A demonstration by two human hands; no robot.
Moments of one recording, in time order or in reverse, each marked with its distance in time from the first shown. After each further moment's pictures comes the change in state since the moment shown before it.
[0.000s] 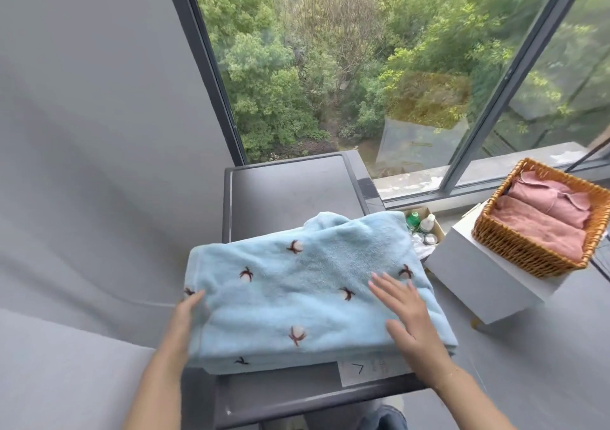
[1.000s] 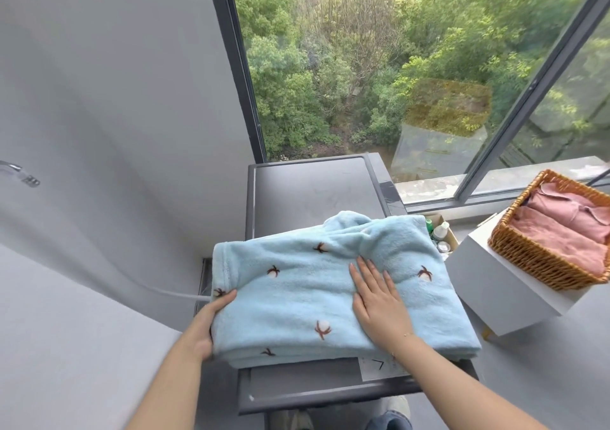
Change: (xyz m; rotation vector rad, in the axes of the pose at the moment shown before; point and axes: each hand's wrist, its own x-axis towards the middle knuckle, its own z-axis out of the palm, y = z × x) left_hand 0.023 -0.021 -0.028 -0.207 -0.187 -0.289; right_hand 0.043 -0.004 0.082 -0.588 -0.146 0.056
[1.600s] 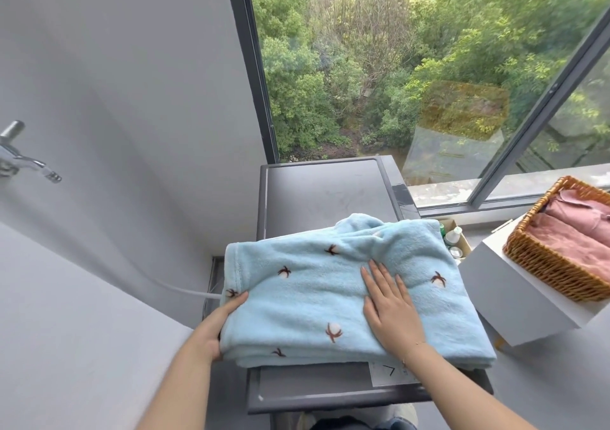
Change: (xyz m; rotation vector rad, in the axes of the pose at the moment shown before) left_hand -0.015 0.002 0.003 0.019 0.007 -0.065; right_hand -0.001 0.000 0.001 0.063 0.056 -0.018
